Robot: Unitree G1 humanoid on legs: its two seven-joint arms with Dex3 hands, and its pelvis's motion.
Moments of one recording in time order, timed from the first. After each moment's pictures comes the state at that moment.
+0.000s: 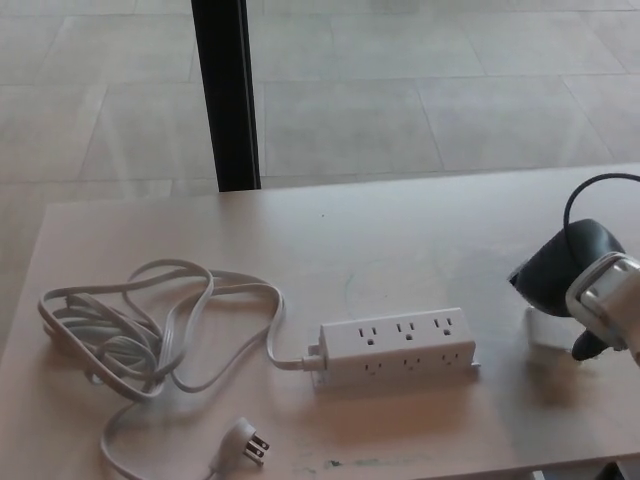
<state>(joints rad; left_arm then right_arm) 0.02 0.67 0.38 1.18 -0.10 -0.14 -0.06 -0.84 -0.68 0.78 0.53 -1.16 0.01 0.44</state>
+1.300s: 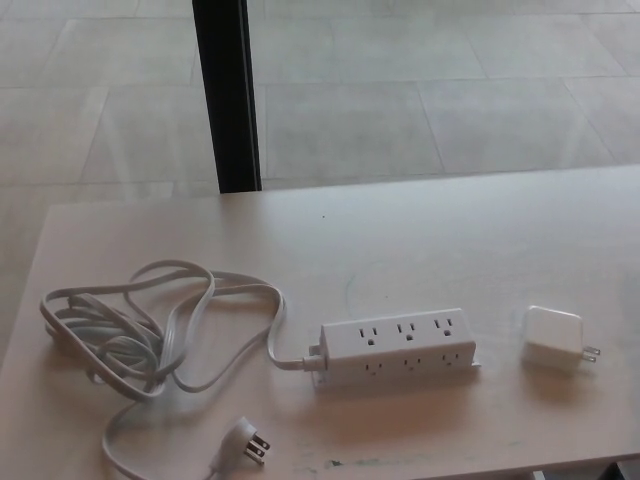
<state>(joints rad) 0.02 0.67 0.38 1.19 -0.10 -0.15 -0.06 -0.37 -0.76 -0.29 0.49 -0.73 -0.05 0.43</state>
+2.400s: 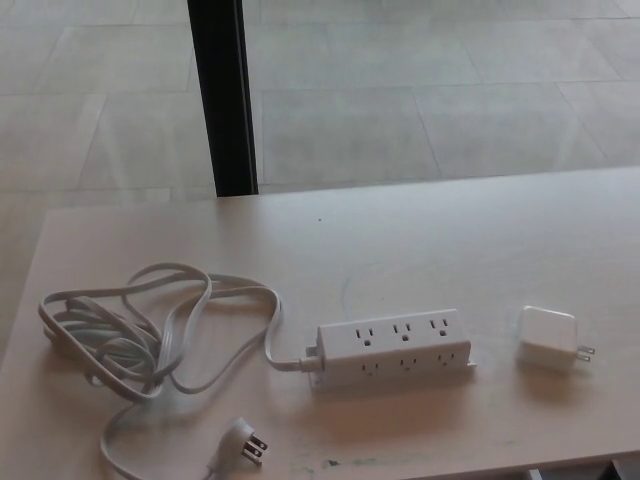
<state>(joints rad) 0.06 0.67 0.38 1.19 -0.10 -0.15 -0.07 -0.09 -0.59 -1.12 0.85 -0.36 -0.06 0.15</state>
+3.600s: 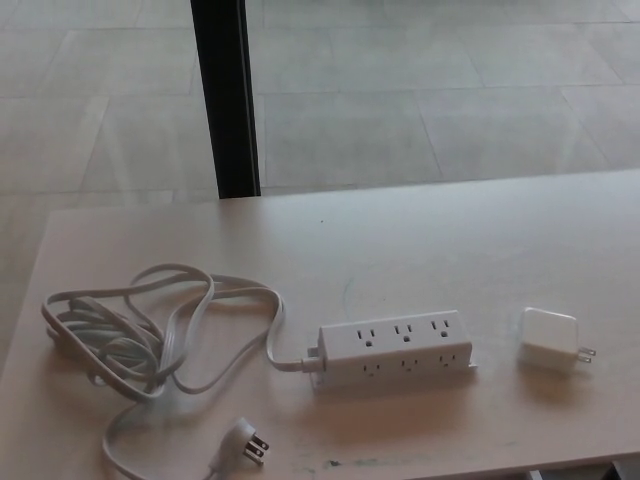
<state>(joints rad) 0.07 0.67 0.41 1.18 -0.10 -0.15 -0.06 0.00 -0.48 -0.97 0.89 0.10 -0.03 0.09</state>
